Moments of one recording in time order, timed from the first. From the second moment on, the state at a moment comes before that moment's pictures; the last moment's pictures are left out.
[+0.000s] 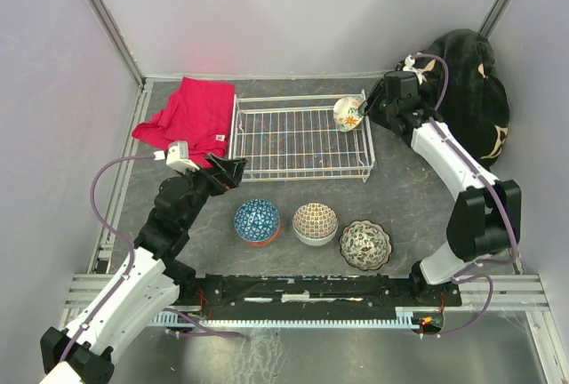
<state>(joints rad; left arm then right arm) -0.45 0.59 0.44 0.04 -0.12 -0.71 0.21 1.61 1.31 -0.31 0.11 0.65</state>
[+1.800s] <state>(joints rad) -0.49 0.53 0.44 0.03 -0.14 -0.71 1.28 0.92 0.56 -0.67 0.40 0.74</state>
